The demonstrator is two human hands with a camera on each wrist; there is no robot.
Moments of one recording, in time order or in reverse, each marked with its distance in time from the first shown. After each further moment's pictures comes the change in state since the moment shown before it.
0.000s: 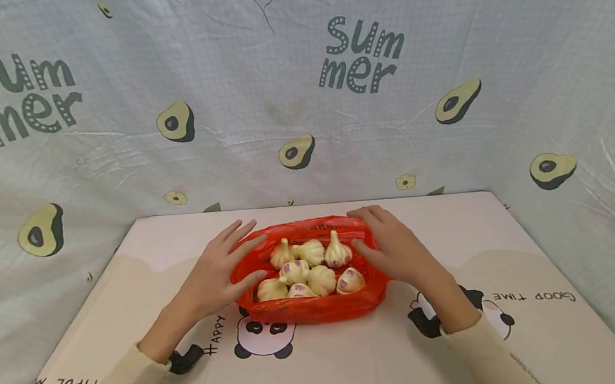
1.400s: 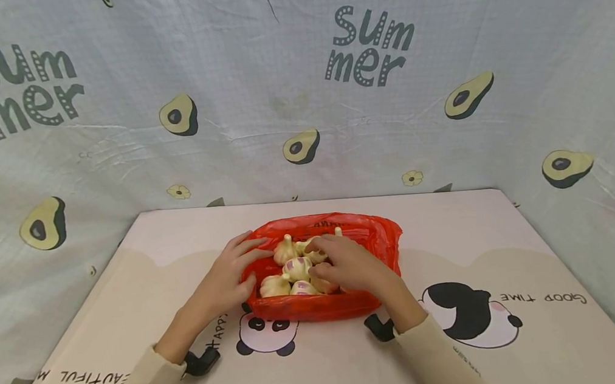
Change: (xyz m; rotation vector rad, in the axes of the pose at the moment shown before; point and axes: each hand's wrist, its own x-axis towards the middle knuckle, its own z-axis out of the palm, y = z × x) left_hand -0.003 0.004 0.023 -0.176 -0.086 -0.155; right_hand 0.030 -0.032 0.066 0.210 -0.310 0.006
